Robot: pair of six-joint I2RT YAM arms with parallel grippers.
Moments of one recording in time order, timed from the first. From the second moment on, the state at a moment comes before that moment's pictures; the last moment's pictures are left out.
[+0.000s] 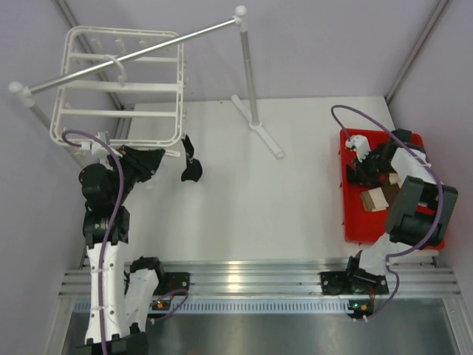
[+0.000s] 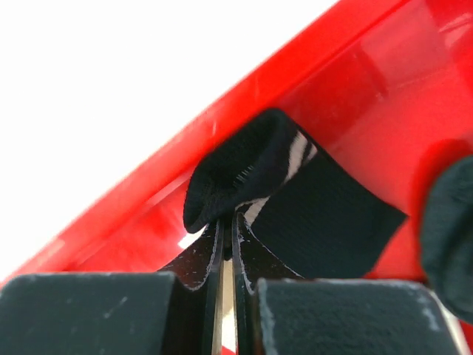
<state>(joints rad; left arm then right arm) 0.16 0.68 0.86 -0.24 0.46 -0.74 -0.34 1.64 1.15 -0.80 -0.53 -1.09</state>
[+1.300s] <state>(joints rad) 0.16 0.69 0.86 -0.24 0.46 -0.73 -0.31 1.83 1.18 -0.52 -0.55 -0.86</state>
